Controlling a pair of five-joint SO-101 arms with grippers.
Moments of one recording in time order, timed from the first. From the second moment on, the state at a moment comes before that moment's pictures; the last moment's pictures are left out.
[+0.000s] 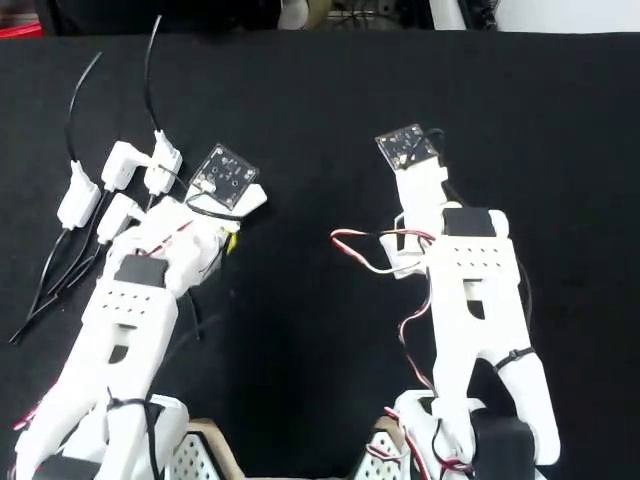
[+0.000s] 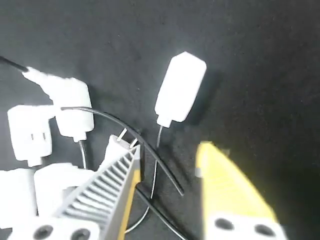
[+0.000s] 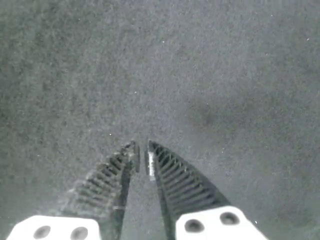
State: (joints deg) left arm 3.7 -35.7 56.7 34.2 -28.2; right arm 0.1 -24.4 39.8 66.0 20.4
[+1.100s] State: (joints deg) left arm 5.8 1.5 21.6 59.8 -27.3; right arm 0.1 -24.4 39.8 66.0 20.4
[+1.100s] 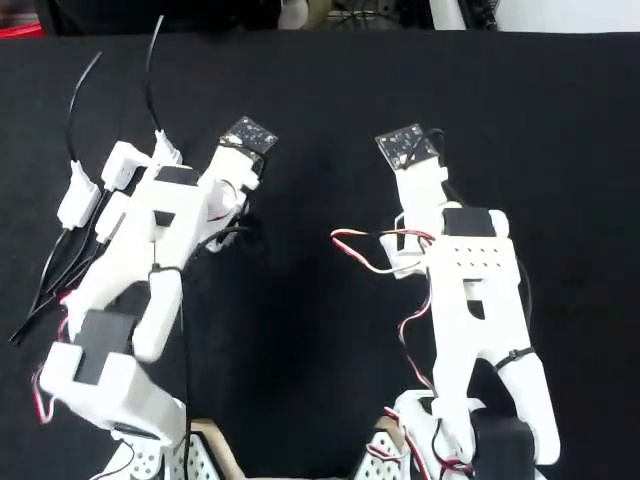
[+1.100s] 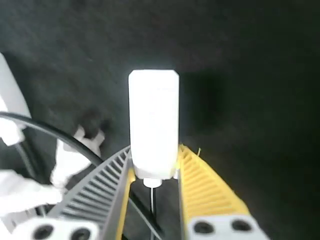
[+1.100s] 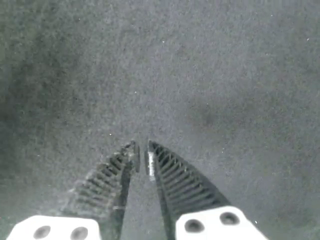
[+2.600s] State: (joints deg) left arm 16.4 -73.5 78.1 61.3 -26.3; right arm 0.1 -24.4 40.7 66.0 22.1
